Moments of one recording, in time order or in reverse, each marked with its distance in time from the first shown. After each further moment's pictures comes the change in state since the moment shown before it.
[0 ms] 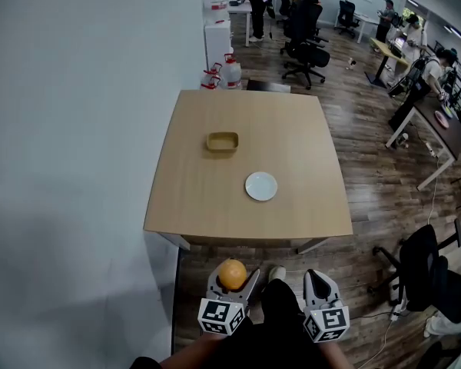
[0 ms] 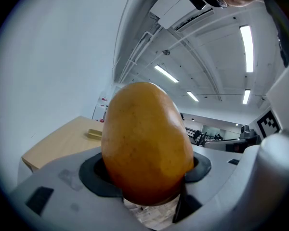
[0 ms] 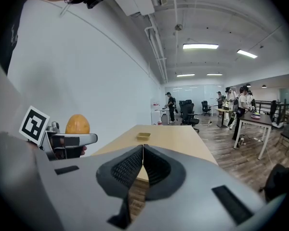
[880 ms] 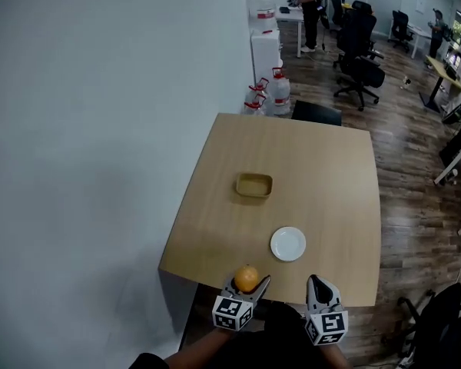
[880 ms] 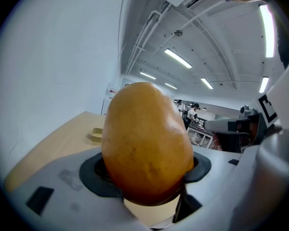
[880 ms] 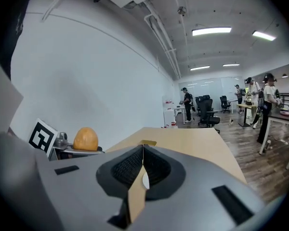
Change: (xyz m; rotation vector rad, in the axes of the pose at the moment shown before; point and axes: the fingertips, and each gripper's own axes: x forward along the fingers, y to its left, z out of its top) left arm 0.190 0.118 0.003 0.025 0.126 0.125; right arm 0.230 -0.062 0.058 -0.012 0.007 0.203
